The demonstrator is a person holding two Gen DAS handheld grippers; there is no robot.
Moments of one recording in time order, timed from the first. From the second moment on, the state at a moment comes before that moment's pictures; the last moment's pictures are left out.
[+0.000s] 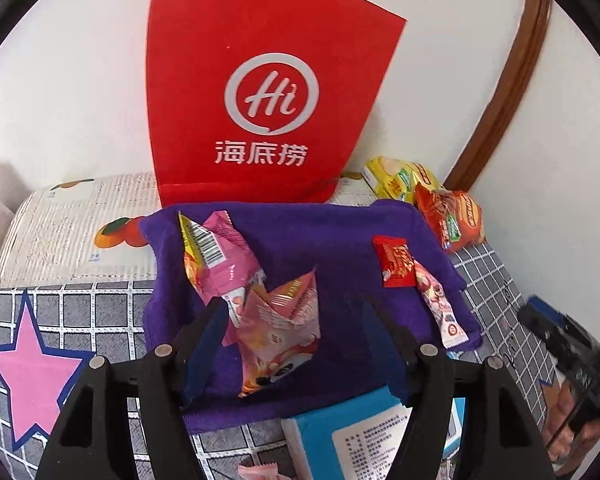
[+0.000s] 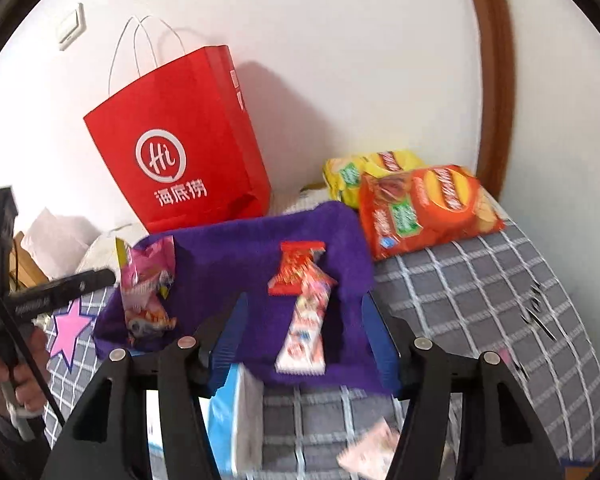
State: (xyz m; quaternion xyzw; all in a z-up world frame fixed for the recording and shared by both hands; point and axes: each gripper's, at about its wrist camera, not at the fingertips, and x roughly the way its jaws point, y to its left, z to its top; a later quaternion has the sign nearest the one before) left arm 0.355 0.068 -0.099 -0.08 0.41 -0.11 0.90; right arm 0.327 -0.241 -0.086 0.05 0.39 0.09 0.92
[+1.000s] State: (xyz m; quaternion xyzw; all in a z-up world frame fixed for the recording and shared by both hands) left arm 0.336 0.064 -0.072 -0.07 0.40 -0.12 0.91; right arm 0.284 -0.274 -0.193 -0.02 0.46 0.02 0.89
